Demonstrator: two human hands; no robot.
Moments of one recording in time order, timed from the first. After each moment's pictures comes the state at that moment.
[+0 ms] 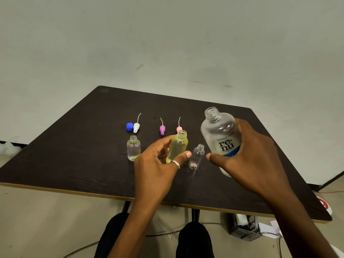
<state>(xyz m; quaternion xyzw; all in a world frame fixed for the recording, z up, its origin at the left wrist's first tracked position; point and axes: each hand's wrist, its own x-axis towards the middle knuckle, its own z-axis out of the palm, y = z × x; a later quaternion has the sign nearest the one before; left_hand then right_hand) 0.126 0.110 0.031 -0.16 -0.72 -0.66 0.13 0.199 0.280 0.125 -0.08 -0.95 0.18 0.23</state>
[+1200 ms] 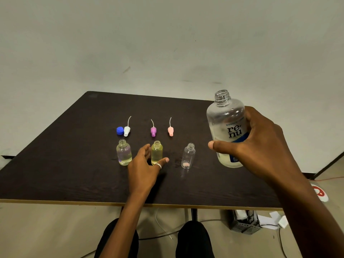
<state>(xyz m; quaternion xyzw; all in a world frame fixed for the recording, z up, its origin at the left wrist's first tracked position) 0.064 0.123 -0.040 -0.04 -0.80 -0.60 0.04 0.206 0.310 0.140 -0.10 -0.92 0.28 0.26</state>
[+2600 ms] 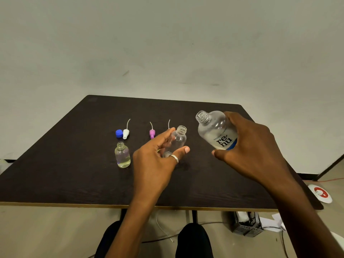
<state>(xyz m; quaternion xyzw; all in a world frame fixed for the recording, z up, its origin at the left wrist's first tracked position) 0.121 0.136 0.050 -0.18 -0.72 -0.66 0.09 0.200 0.323 0.132 -0.08 -0.96 0.11 0.24</state>
